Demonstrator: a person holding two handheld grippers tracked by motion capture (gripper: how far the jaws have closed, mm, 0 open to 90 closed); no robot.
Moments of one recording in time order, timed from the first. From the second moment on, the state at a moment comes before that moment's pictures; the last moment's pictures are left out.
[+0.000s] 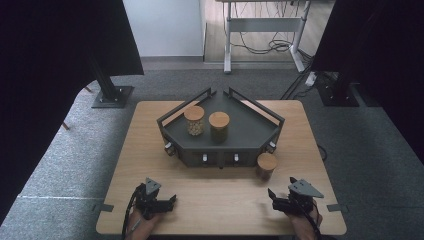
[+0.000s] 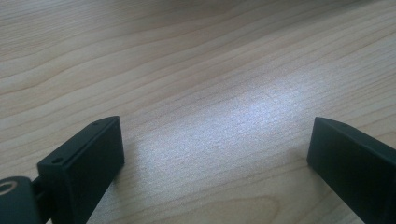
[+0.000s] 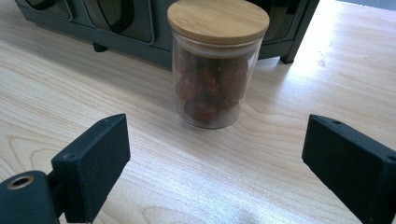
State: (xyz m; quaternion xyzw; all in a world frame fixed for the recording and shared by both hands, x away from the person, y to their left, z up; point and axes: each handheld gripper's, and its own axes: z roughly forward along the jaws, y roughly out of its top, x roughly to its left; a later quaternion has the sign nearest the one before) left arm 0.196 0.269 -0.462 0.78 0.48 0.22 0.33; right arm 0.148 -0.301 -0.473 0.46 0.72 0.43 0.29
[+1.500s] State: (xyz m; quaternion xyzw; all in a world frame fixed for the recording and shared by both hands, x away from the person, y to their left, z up) left arm 0.196 0.270 -0.462 0.78 0.48 0.22 0.33; right arm 0.177 -0.284 -0.473 0.45 0.71 0.44 0.32
